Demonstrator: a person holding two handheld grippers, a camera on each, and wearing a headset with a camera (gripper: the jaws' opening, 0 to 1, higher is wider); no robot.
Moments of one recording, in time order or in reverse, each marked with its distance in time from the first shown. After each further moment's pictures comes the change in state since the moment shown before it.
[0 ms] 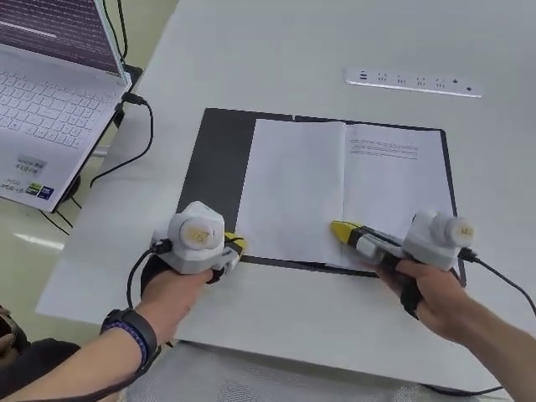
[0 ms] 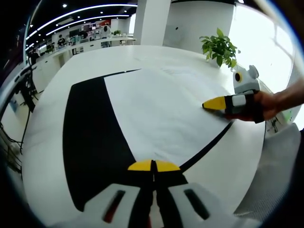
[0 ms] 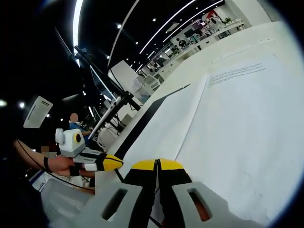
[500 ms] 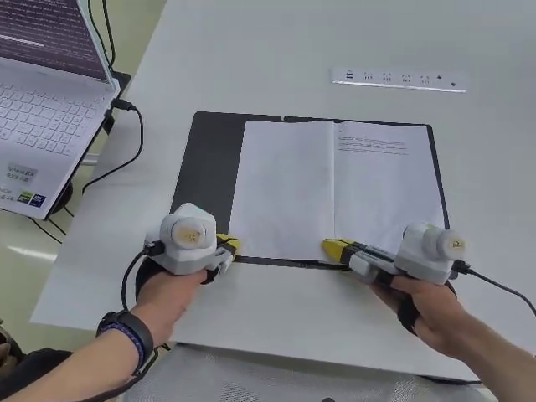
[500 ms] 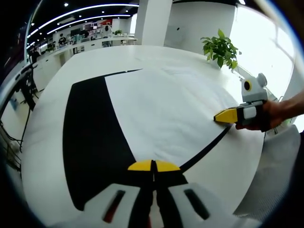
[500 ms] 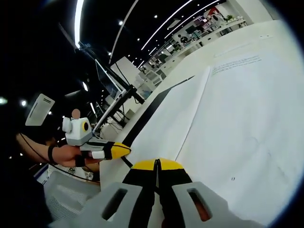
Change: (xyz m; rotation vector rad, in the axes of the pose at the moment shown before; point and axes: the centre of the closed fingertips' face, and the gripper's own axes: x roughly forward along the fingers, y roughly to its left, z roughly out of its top) left arm 0.000 0.001 -0.001 -0.016 -0.002 0.004; right arm -0.014 0.003 -0.025 0.001 0.041 0.017
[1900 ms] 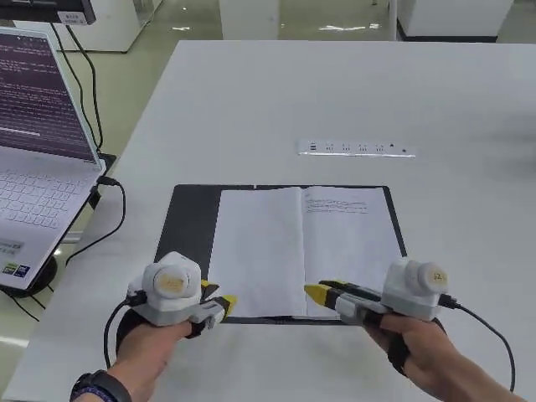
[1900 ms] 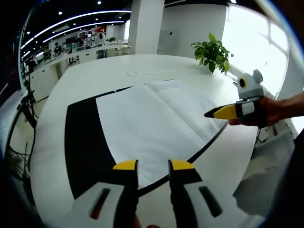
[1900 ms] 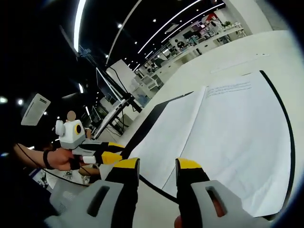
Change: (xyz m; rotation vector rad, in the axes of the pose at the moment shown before) left arm -0.029 -0.042 0.042 0.059 -0.054 -0.022; right arm -0.047 0.006 0.038 -0.032 -0.045 -0.076
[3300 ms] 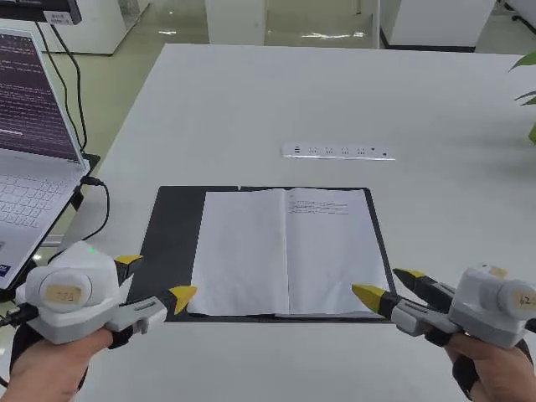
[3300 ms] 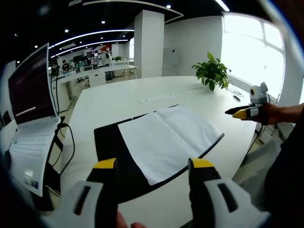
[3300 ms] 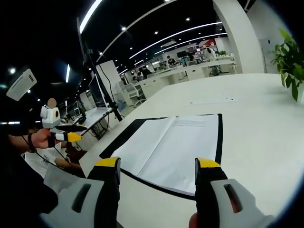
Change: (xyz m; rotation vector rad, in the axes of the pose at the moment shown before) left arm -0.104 0.018 0.042 0.039 -0.165 0.073; right arm -0.119 -0.007 0.038 -0.211 -0.097 -0.243
